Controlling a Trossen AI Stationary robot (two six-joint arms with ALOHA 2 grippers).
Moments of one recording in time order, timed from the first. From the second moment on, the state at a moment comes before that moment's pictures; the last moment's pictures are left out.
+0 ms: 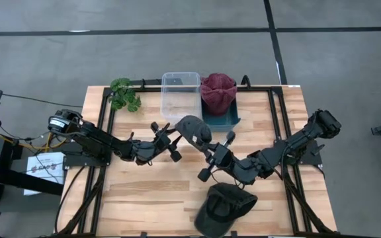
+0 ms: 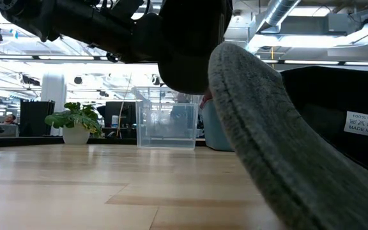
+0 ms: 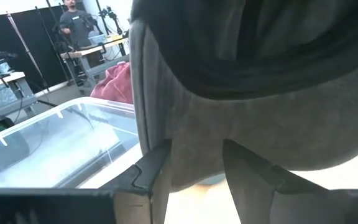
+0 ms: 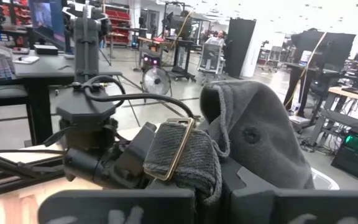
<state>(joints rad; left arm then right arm) -0.28 1.56 0.59 0.84 -0.93 0.12 0.53 1.59 1.26 0.24 1.13 -0.08</state>
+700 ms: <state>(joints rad) -0.28 1.56 0.59 0.84 -0.93 0.12 0.58 1.59 1.26 0.23 1.16 -0.08</state>
